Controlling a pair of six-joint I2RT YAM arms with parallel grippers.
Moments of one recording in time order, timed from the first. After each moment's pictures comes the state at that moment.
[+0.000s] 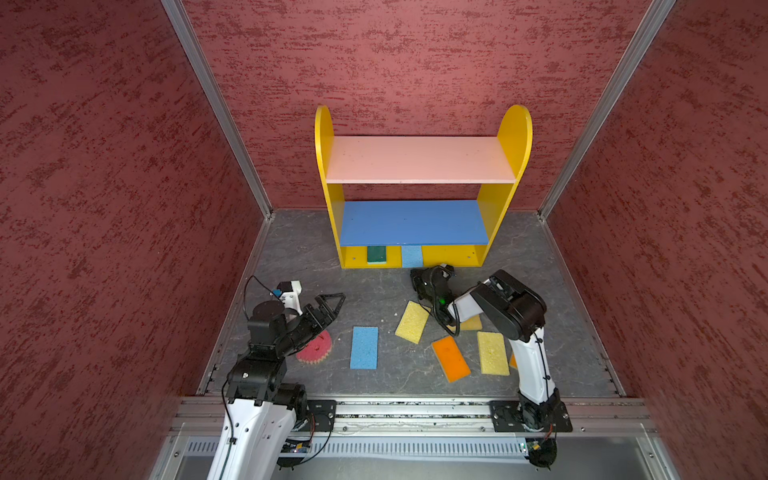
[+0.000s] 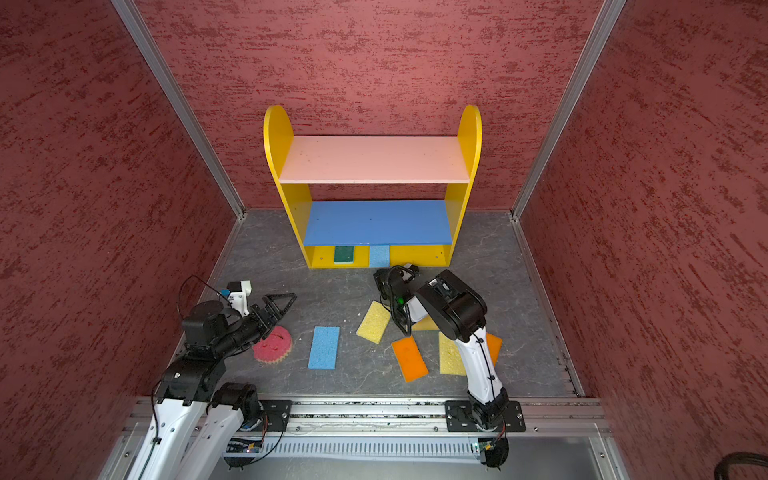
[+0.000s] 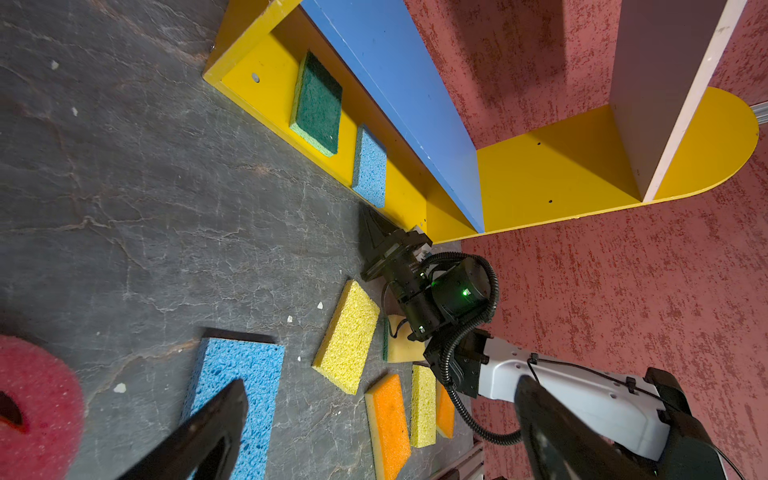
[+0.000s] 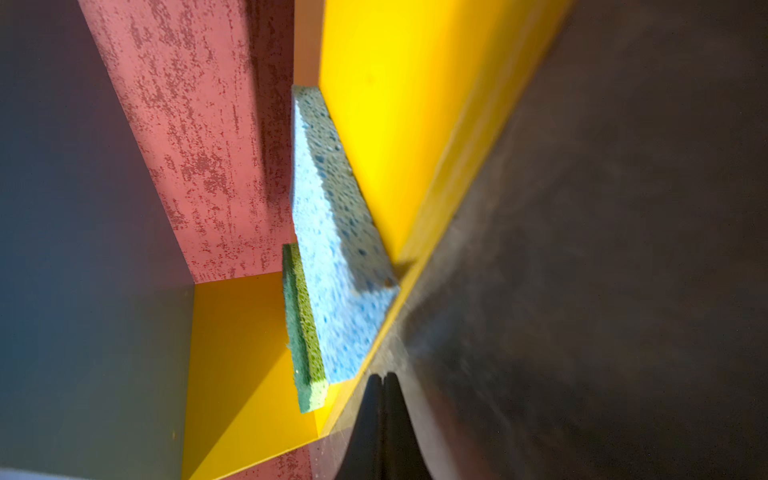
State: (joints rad) left arm -0.07 0.43 0.54 -0.57 0.49 -0.91; right arm 0.62 2.17 0.94 0.84 0.20 1.60
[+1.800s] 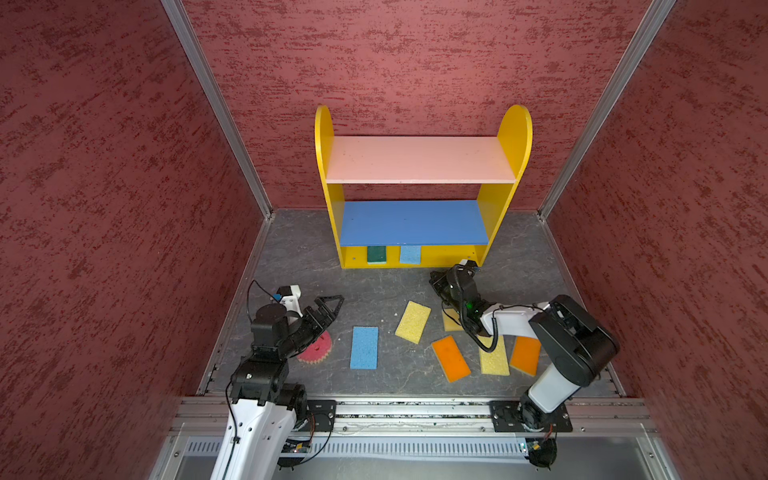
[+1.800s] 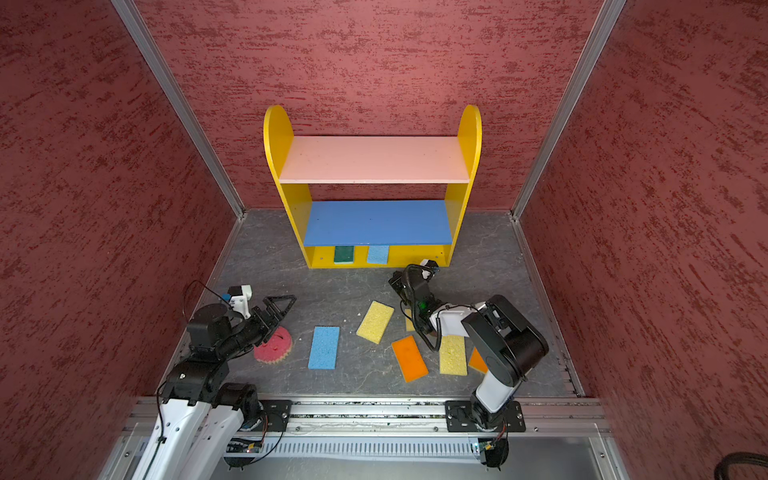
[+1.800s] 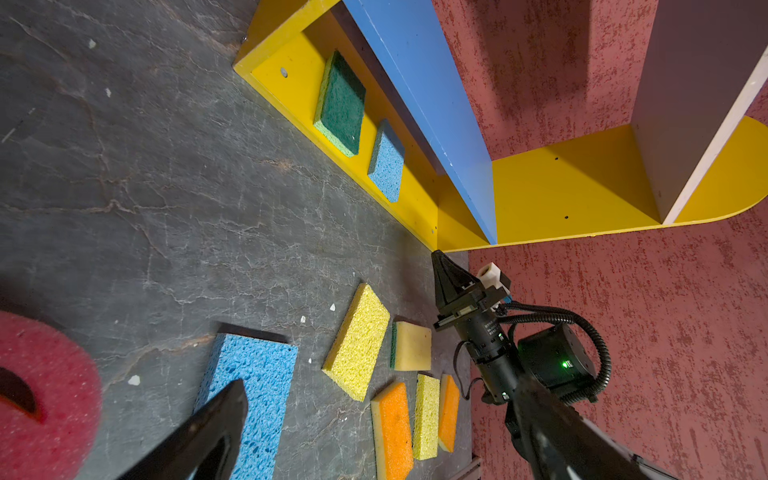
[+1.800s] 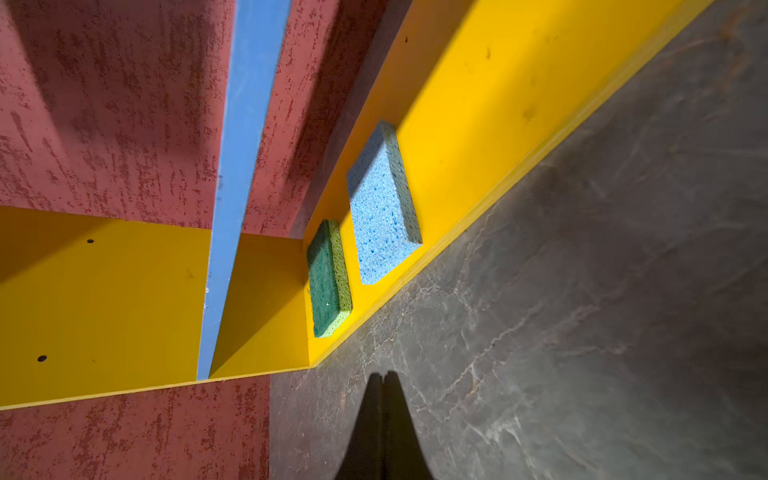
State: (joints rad) left arm -0.07 0.41 0.47 -0.54 0.47 -0.96; right arm 0.60 1.64 0.64 0.58 0.18 1.29
